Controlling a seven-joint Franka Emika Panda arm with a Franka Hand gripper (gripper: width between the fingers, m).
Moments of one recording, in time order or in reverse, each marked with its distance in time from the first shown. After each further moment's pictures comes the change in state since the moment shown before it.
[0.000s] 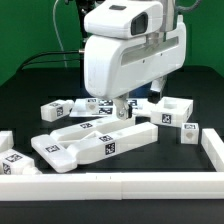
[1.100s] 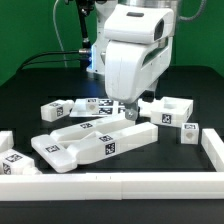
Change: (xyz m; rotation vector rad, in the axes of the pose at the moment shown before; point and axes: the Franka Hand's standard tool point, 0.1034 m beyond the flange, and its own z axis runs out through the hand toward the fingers) arm -0.011 -0.020 0.009 -0.019 -0.027 -0.273
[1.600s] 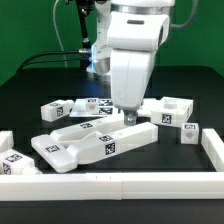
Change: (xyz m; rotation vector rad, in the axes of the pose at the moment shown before) arm -0.021 -0.009 0.022 0.025 -0.005 -0.404
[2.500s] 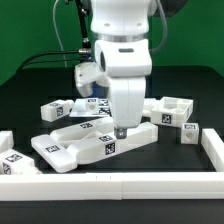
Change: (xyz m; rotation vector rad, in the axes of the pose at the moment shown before) arm -0.021 -0.027 0.041 0.036 0.025 -0.141
